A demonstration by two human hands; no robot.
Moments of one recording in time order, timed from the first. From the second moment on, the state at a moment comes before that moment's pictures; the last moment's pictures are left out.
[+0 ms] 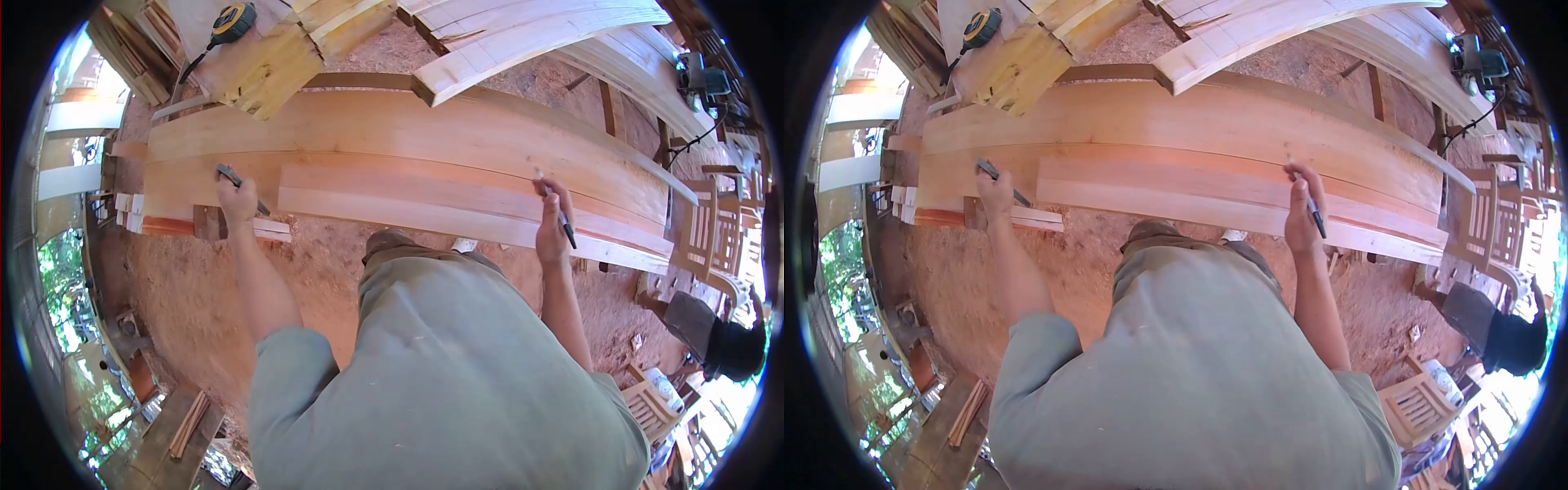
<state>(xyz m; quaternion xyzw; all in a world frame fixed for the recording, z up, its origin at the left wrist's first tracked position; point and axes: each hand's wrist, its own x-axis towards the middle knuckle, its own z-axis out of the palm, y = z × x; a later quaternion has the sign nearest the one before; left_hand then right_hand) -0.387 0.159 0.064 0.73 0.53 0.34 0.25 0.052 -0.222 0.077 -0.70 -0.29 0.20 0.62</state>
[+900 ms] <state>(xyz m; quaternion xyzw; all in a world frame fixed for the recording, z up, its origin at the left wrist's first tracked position) -0.168 -0.003 0.218 0.10 0.09 0.14 0.98 0.081 -0.305 0.141 -0.71 -0.54 0.22 0.39</state>
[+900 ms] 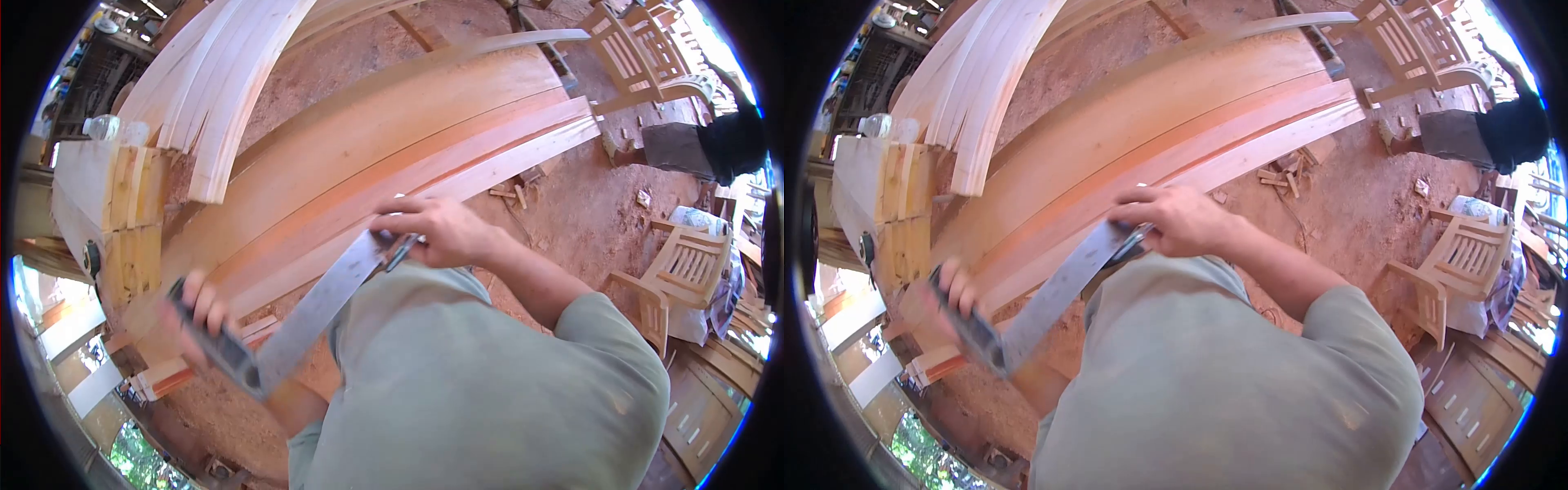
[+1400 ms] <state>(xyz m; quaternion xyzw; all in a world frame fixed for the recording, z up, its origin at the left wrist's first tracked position) -0.142 0.016 0.099 0.40 0.54 0.41 0.62 0.028 -0.304 0.138 -0.77 -0.45 0.29 0.36</state>
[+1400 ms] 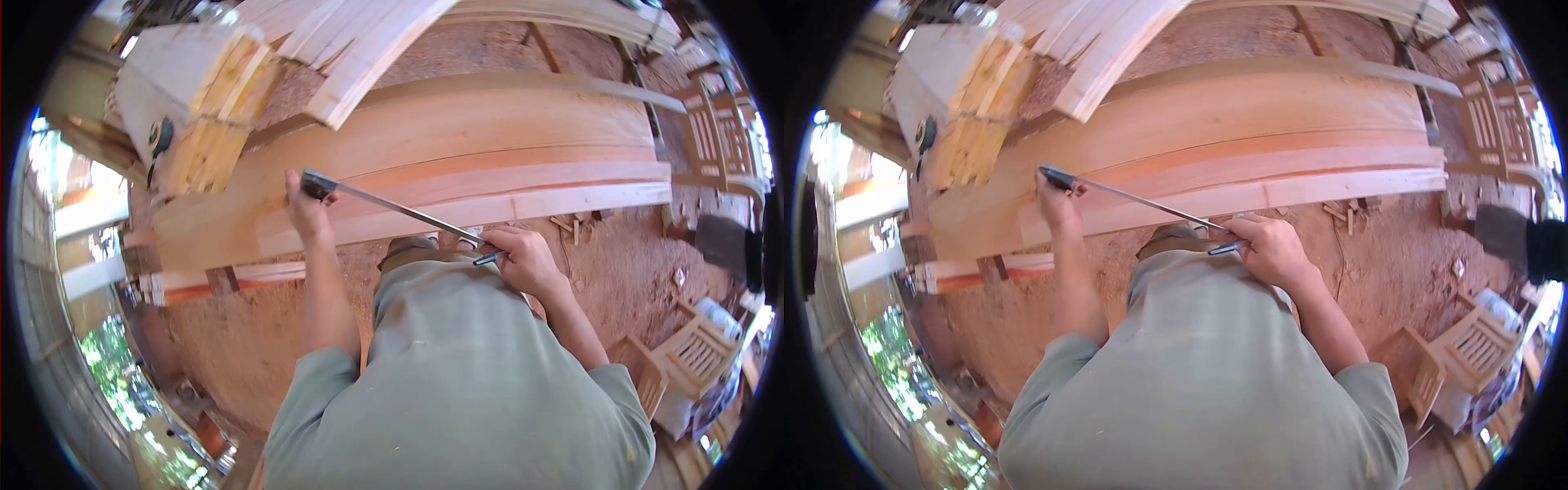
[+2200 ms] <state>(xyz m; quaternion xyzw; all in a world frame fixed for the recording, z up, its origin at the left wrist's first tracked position) -0.170 -0.015 0.084 0.76 0.46 0.42 0.17 0.059 -0.291 0.185 -0.69 -0.48 0.38 0.39</state>
